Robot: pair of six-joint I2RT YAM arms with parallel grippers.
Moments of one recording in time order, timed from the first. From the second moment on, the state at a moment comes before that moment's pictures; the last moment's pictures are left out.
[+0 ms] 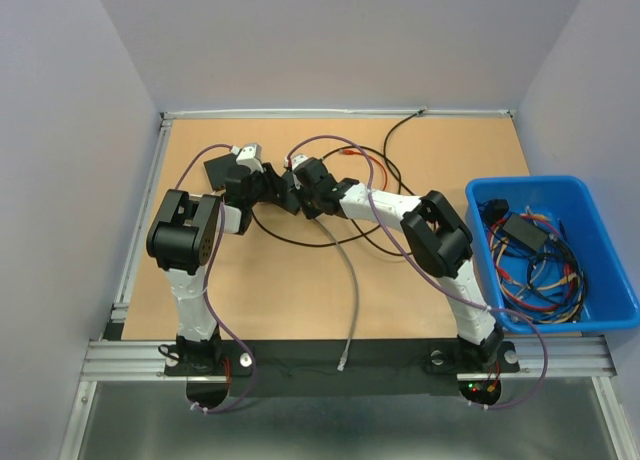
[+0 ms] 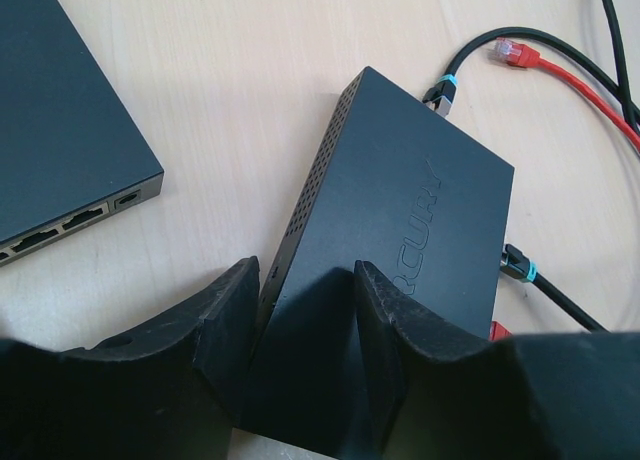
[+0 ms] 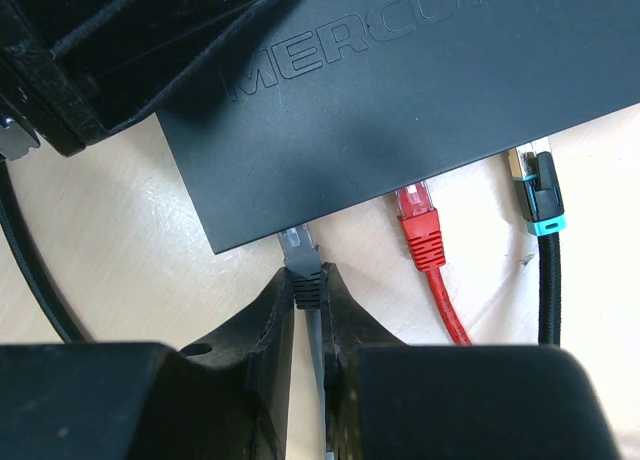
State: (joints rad) left arm -0.21 1.97 0.84 0.76 0.22 -0.41; right arm 0.80 2.22 1.68 -0.25 0.07 0.14
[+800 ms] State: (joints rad) left arm -0.21 1.97 0.84 0.76 0.22 -0.41; right arm 0.80 2.22 1.68 -0.25 0.07 0.14
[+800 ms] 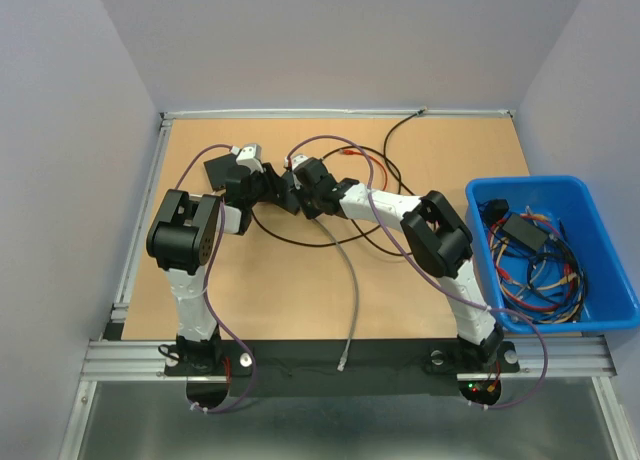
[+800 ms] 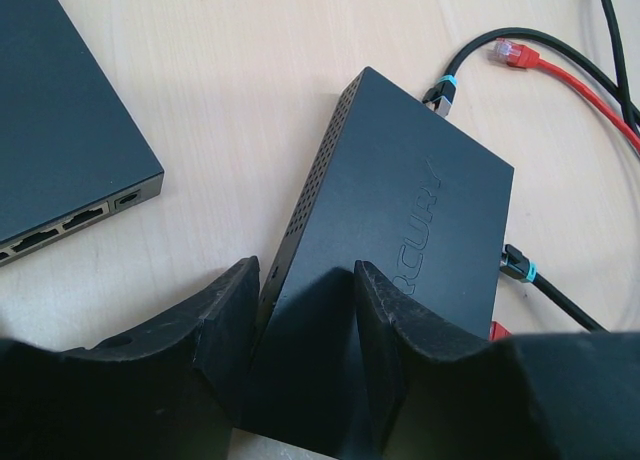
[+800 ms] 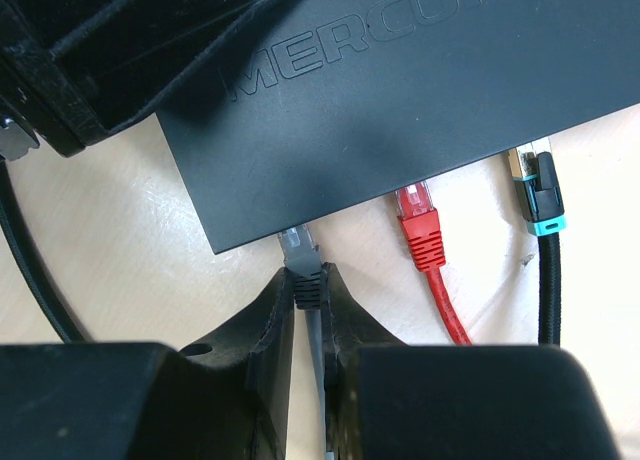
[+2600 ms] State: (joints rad) left arm -0.22 1.96 0.80 0.77 0.35 -0.55; right arm 0.81 2.12 1.49 -0.09 0.06 0.18
